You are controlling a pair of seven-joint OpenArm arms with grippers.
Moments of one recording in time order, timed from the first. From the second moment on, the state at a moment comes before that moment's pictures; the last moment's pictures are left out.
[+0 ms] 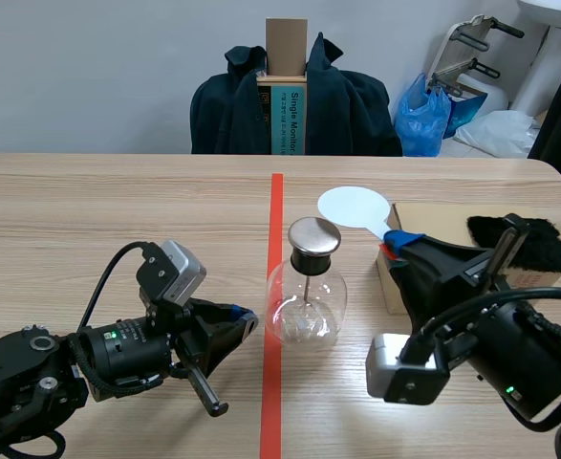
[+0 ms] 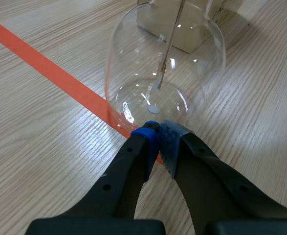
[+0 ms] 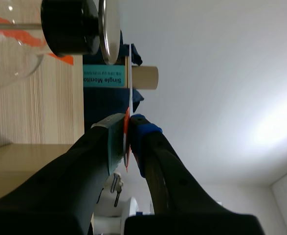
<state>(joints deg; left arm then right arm) -3.3 -24.6 37.6 64.0 -13.8 -28.4 -20.2 -22.3 16.7 -3.5 86.5 -74.1 -27.0 35.4</state>
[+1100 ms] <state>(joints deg) -3.3 -24.6 37.6 64.0 -13.8 -28.4 -20.2 -22.3 16.7 -3.5 86.5 -74.1 -27.0 44.2</state>
